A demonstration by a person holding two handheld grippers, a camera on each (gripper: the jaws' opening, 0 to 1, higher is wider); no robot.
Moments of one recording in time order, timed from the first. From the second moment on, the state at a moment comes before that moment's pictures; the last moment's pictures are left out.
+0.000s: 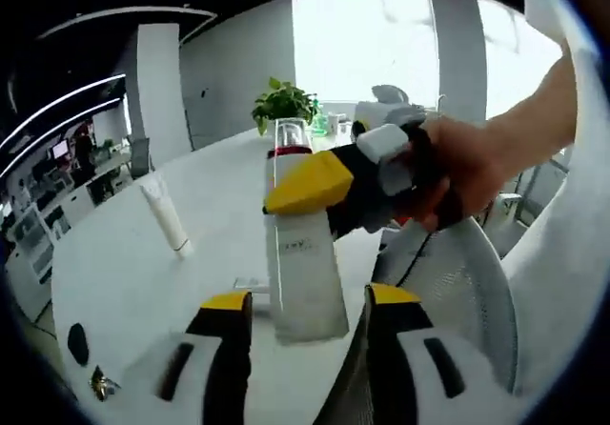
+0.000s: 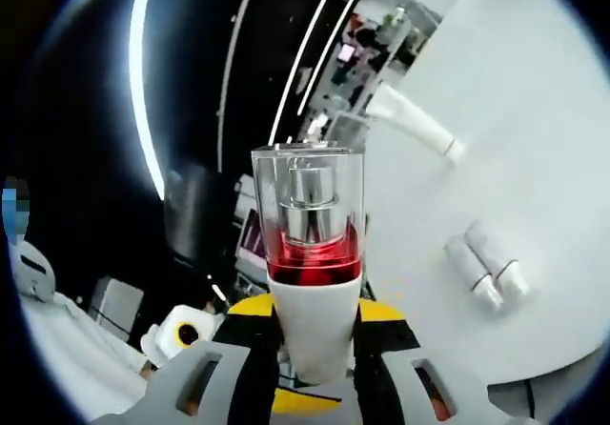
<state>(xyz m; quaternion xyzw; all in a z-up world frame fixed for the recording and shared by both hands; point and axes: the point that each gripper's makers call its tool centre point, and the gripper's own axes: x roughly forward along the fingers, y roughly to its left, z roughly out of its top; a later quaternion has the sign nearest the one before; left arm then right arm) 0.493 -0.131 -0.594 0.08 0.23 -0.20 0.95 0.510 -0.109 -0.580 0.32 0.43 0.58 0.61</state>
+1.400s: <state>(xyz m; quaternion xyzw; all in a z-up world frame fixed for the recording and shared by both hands) 0.475 -0.129 -0.603 0.04 0.31 -0.15 0.94 0.508 -0.110 -0.568 0.36 0.42 0.54 0.63</state>
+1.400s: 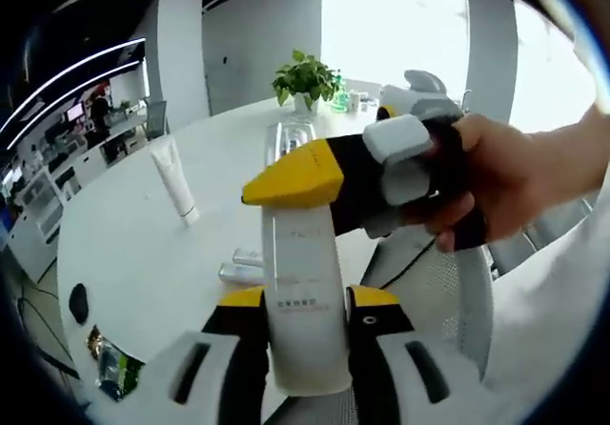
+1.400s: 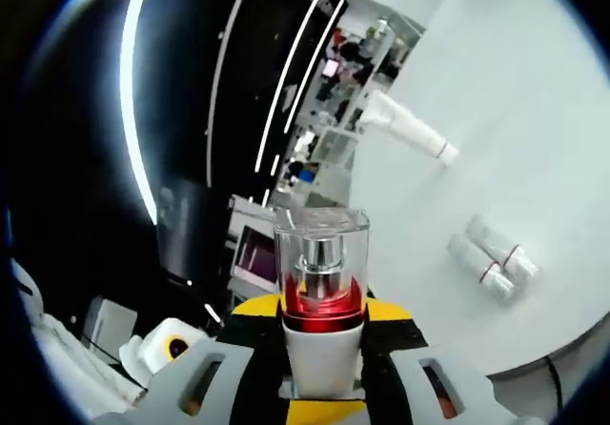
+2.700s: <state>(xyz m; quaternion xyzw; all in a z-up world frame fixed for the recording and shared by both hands) 0.456 -0.166 -0.540 -0.40 0.22 -0.38 0.81 0.458 -0.085 -0.495 0.27 0.37 0.78 0.42</state>
